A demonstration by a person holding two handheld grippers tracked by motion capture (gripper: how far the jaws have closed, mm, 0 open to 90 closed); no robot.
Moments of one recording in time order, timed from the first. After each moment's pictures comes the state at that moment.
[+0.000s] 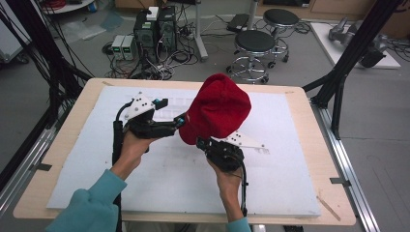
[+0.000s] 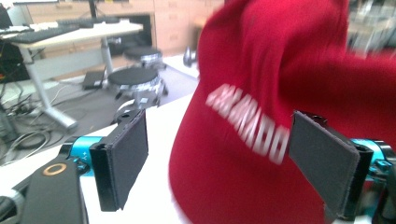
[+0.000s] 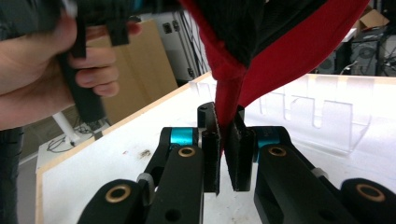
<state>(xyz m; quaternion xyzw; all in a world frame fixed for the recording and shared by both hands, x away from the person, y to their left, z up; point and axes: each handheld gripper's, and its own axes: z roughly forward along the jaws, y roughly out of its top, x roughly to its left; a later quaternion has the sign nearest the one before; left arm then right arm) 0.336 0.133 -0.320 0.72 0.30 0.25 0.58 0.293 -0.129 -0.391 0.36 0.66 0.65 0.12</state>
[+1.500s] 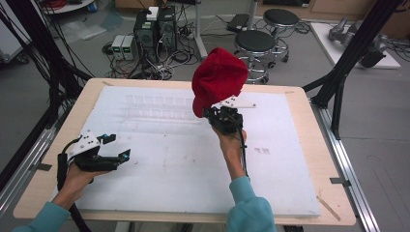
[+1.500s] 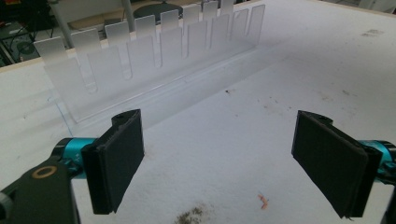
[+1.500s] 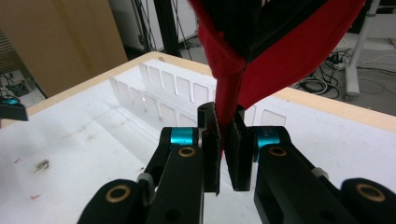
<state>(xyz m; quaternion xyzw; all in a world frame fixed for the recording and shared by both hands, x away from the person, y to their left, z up) 0.298 0.287 -0.424 0.75 0.34 0.24 0.52 0.384 -0.128 -0.359 0.38 0.72 0.55 0.20</state>
